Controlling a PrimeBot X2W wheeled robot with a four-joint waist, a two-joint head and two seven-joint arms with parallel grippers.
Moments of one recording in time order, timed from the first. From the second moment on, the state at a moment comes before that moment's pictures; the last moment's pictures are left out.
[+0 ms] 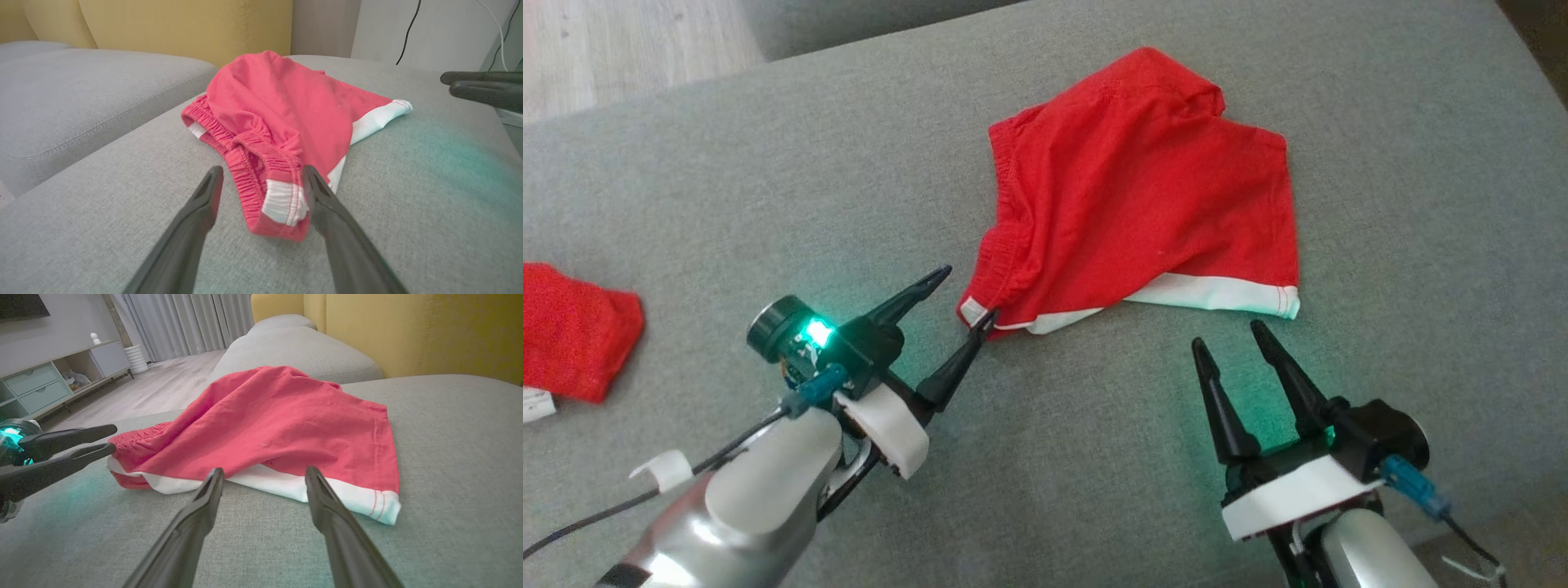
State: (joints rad) left arm -0.61 0.37 -0.94 0.53 -0.46 -0.13 -0.26; right arm -0.06 -0.05 0.28 0.26 0.17 0.13 -0.26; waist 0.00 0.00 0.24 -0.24
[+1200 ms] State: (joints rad) left arm -0.49 0.47 -0.84 0.30 -0.48 -0.13 -0.26; right arm -0.13 -0.05 0.10 0.47 0.09 0.13 -0.26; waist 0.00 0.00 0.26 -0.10
